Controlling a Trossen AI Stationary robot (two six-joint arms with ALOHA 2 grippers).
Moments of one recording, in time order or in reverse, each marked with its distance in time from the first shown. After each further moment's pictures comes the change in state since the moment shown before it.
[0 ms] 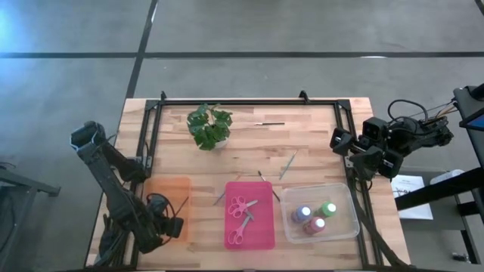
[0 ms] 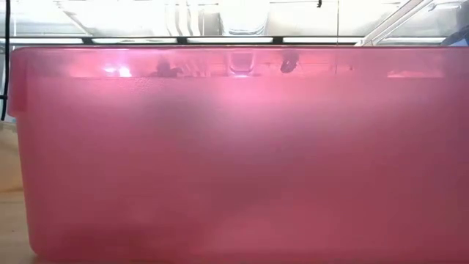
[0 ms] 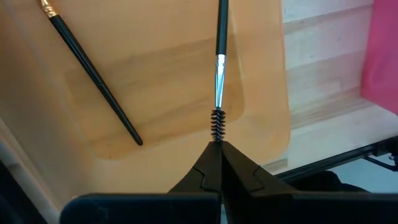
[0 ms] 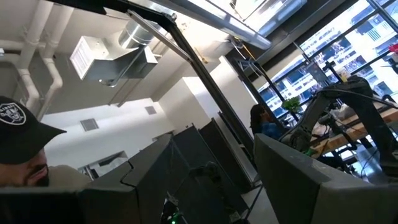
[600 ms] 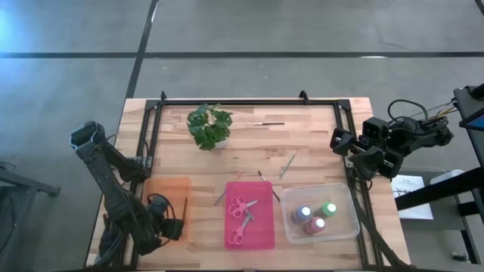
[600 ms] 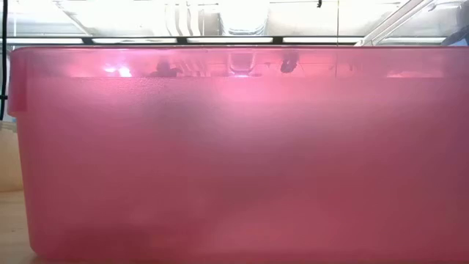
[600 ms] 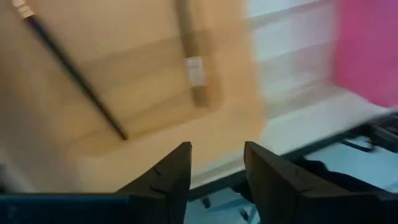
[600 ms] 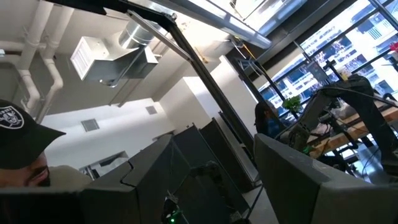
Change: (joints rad) left arm 0.003 0.000 0.045 -0.004 -0.034 0.039; right arm 0.000 0.000 0.000 -0.001 -0.001 0.007
